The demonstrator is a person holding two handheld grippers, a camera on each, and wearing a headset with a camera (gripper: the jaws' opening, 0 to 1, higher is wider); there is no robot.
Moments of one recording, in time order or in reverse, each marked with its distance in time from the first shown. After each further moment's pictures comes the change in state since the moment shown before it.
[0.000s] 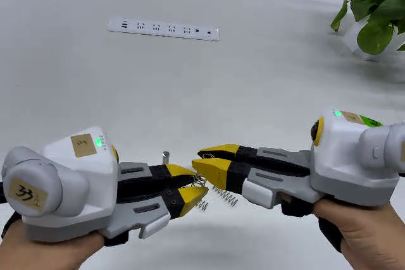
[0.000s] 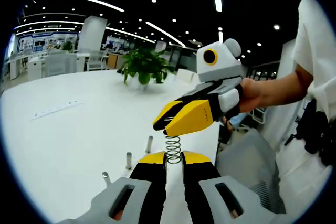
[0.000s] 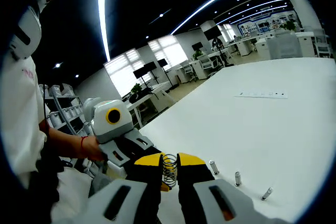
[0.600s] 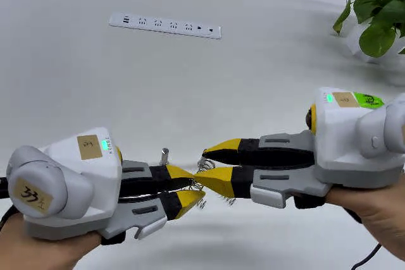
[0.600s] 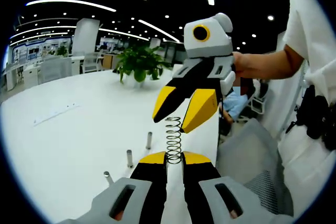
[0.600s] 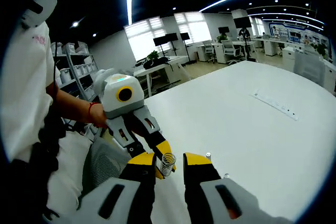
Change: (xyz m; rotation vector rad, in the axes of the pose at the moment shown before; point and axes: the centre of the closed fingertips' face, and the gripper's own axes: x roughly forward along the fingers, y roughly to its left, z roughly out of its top) left arm 0.000 0.001 -0.010 0.071 0.036 -0.018; right arm -0.006 0.007 -0.009 -0.291 0.301 0.128
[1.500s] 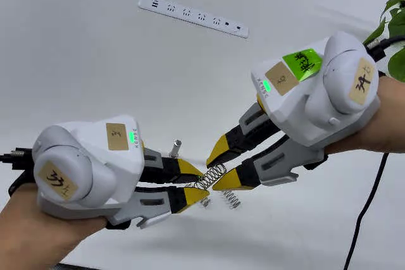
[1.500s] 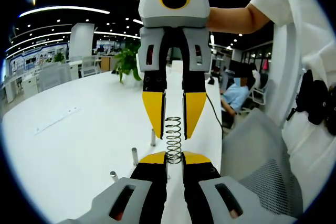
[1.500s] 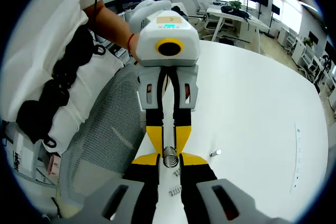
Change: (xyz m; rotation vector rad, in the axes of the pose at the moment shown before) left arm -0.002 0.009 -0.008 0.073 0.025 0.010; right arm 0.023 0.007 -0.024 -0.509 0.533 0.376
